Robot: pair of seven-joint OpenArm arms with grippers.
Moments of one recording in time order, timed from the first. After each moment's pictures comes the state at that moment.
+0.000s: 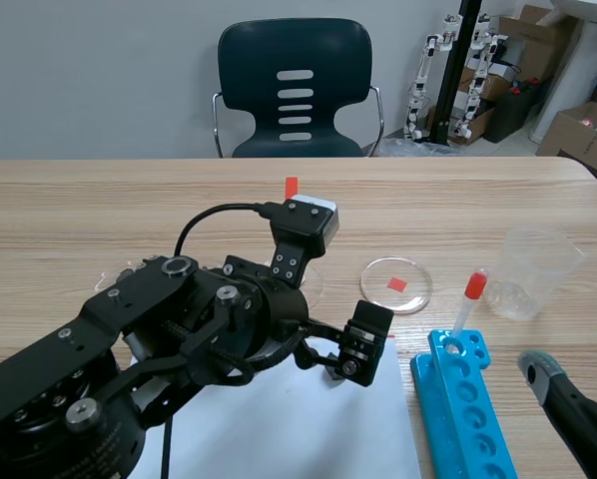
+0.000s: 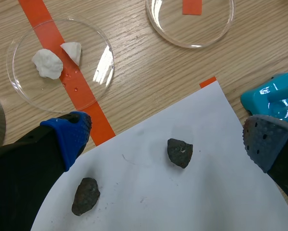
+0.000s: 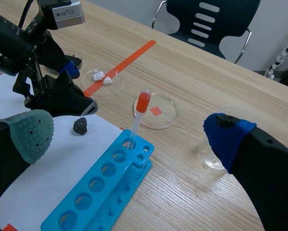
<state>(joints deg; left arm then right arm) -3.0 -6.9 36.8 84.7 -15.9 4.5 33.8 -59.9 26.2 21.1 113.4 6.7 28.9 29.6</state>
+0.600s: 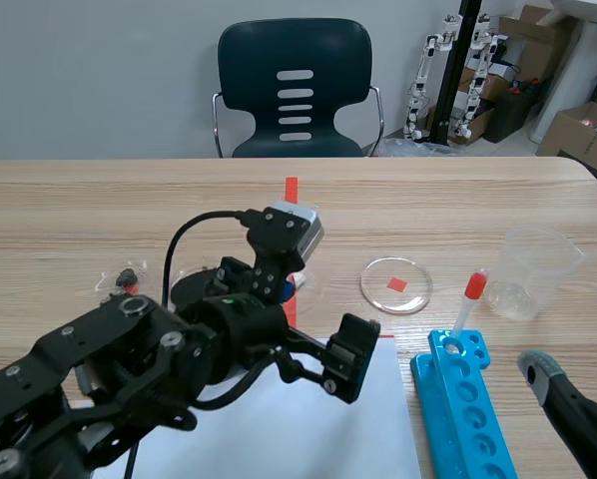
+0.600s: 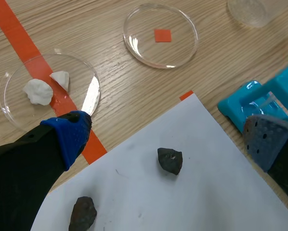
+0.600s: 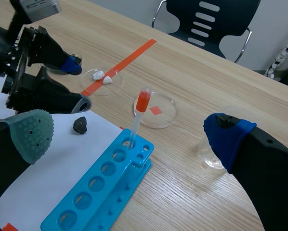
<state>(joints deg) 0.8 -13.5 36.8 84.9 -19.7 -5.5 15.9 -59.9 26.2 21.1 113.4 6.7 28.9 29.4</state>
